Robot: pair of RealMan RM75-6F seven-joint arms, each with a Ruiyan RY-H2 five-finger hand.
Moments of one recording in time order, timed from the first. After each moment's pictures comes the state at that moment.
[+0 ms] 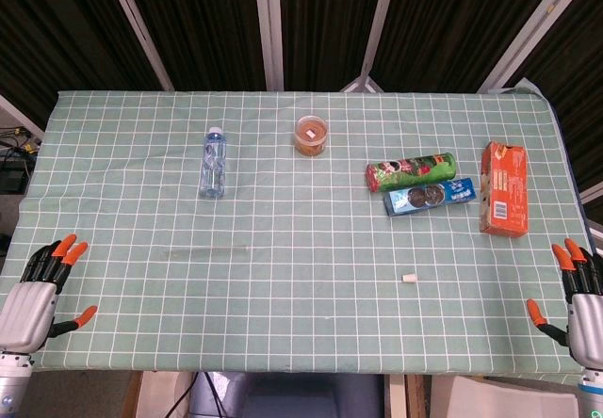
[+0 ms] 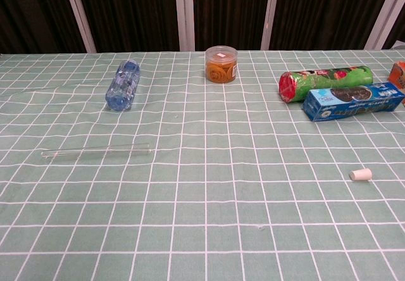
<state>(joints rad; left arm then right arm) -0.12 -1.15 0.09 -1.74 1.54 1.56 0.06 -0.03 -1.14 0.08 -1.60 -1.52 1.62 0.03</state>
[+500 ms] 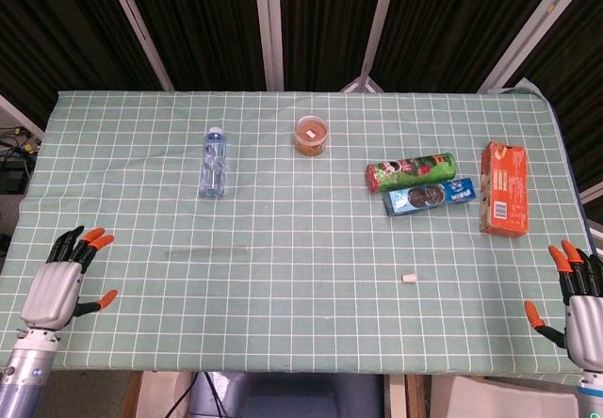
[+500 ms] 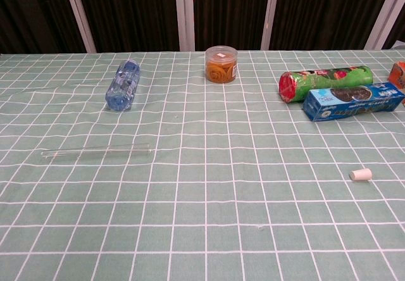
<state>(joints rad) -0.20 -1.18 -0.02 -1.86 1.38 1.42 0.23 -0.03 -1.14 0.08 -1.61 -1.54 1.62 0.03</state>
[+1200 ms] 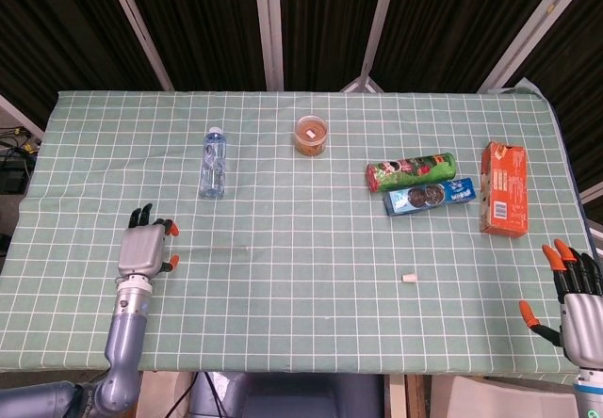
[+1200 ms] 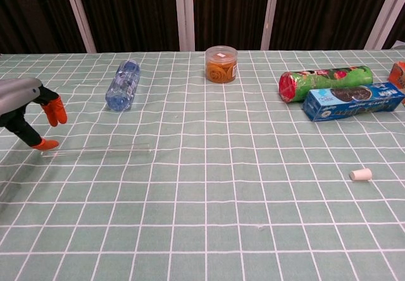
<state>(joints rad) -0.53 -1.61 -0.26 -1.75 0.76 1.37 0.85 -0.02 -1.13 0.07 -1.62 -1.54 1.60 0.06</state>
